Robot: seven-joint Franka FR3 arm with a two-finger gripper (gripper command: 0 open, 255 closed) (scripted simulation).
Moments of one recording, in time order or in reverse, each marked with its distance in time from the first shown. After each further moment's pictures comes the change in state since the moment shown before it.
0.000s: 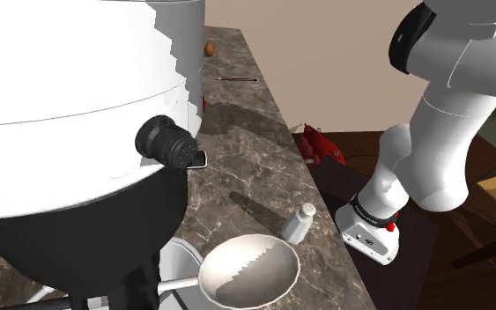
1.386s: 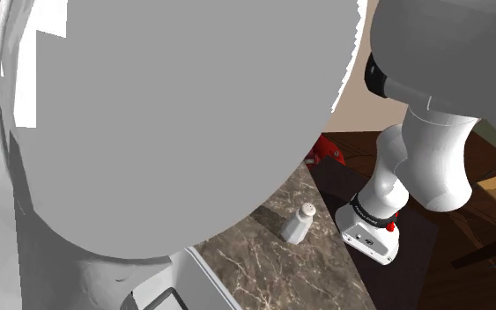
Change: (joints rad) arm 0.119 0.157 0.008 0.004 -0.098 0.134 0.118
